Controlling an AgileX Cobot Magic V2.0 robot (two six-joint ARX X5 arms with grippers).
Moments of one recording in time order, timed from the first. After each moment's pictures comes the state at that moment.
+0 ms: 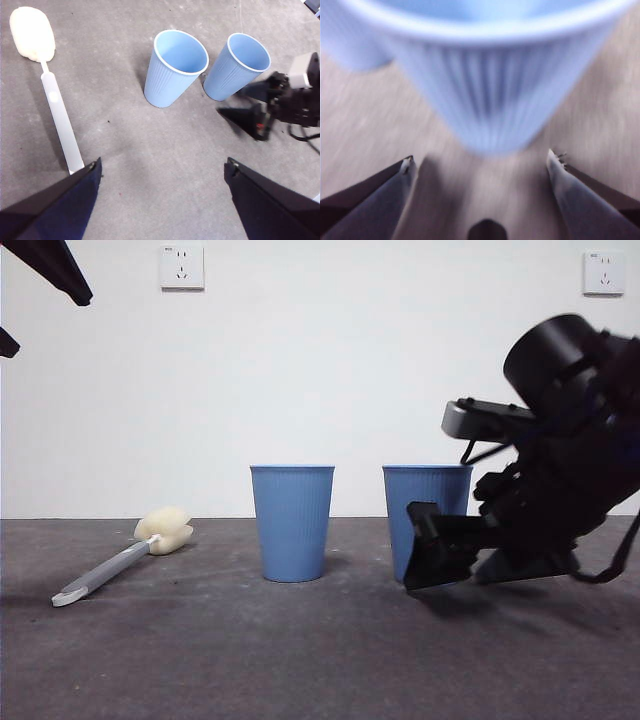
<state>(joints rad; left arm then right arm) -0.31 0.79 0.78 -0.61 0.26 -0.19 0.45 1.68 0.57 0.44 -0.07 -0.03</state>
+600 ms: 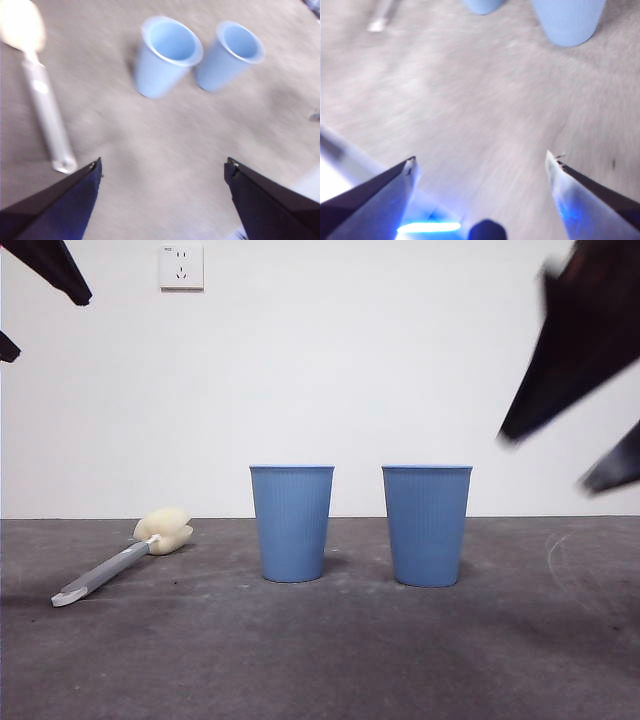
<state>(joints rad) -0.31 0.79 0.78 -0.65 0.34 -0.19 0.45 0.84 0.61 -0.57 -0.33 0.12</state>
